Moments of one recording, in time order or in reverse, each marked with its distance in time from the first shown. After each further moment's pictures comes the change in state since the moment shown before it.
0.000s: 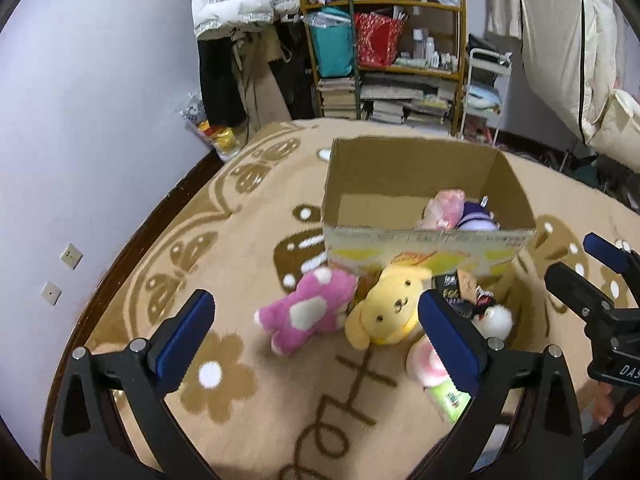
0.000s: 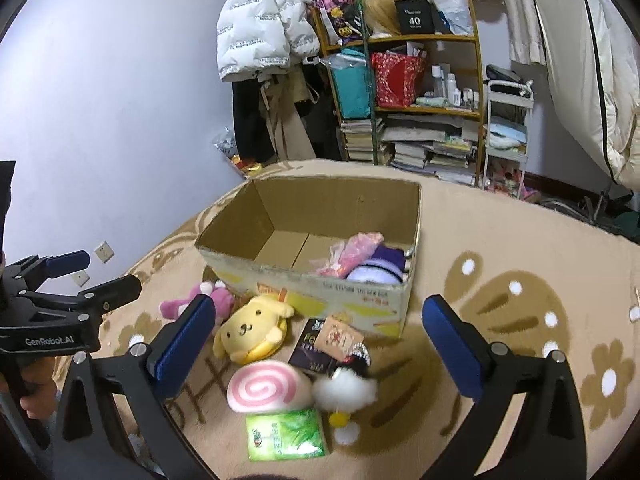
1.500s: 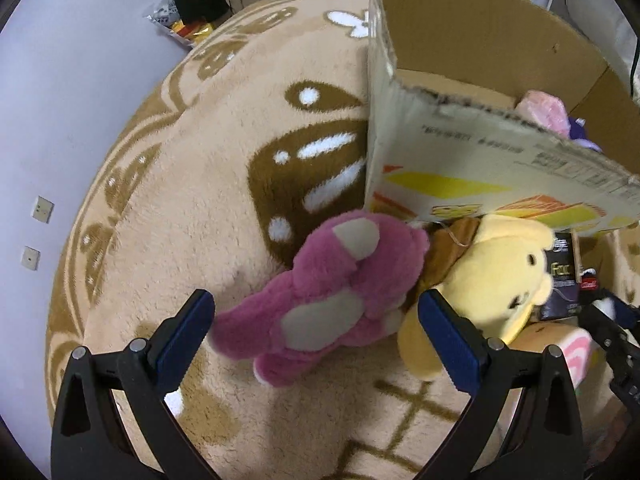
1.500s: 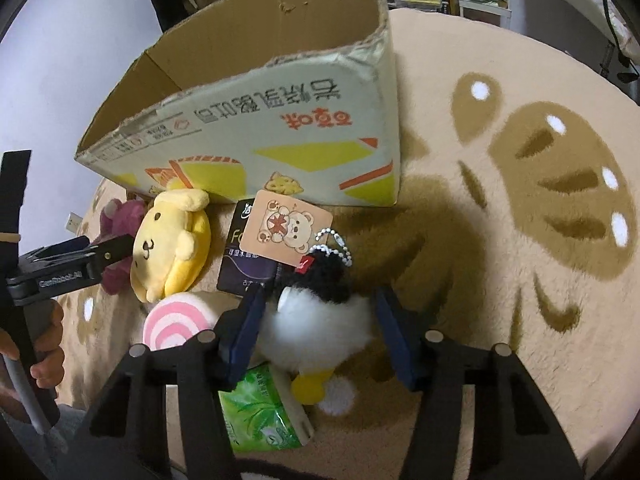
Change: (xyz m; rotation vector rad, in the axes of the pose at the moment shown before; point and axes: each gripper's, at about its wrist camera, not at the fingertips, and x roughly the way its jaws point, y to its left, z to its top) left arm 0.175 0.017 -0.011 0.011 0.377 -0.010; right arm 0.120 -0.037 -0.056 0.215 0.435 -0.030
